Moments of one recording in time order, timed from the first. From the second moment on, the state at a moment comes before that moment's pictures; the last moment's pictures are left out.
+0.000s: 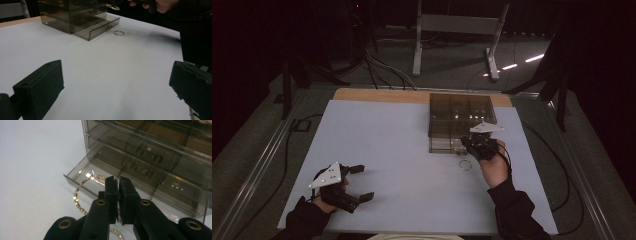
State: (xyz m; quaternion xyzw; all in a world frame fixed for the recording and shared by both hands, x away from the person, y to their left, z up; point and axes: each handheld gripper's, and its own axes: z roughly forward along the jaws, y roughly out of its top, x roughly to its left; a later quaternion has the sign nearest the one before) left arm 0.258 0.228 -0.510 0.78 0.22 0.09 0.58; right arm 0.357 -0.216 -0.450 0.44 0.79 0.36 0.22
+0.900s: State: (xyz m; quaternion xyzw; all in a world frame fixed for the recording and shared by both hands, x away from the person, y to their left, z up) left arm 0.258 0.228 -0.509 0.78 0.22 0.09 0.58; right arm 0.399 -0.189 -0.482 0.46 0.79 0.35 0.19
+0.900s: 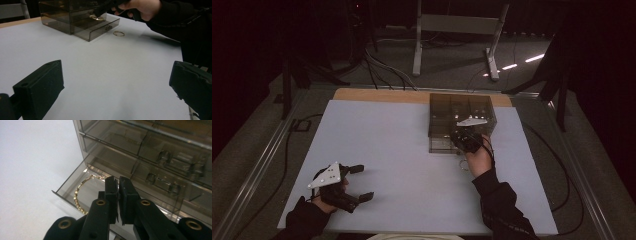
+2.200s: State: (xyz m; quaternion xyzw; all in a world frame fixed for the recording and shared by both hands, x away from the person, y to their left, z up) left arm 0.258 0.229 -0.509 0.78 0.22 0.09 0.58; right arm 0.394 -0.179 -0.470 0.45 0.78 0.40 0.15
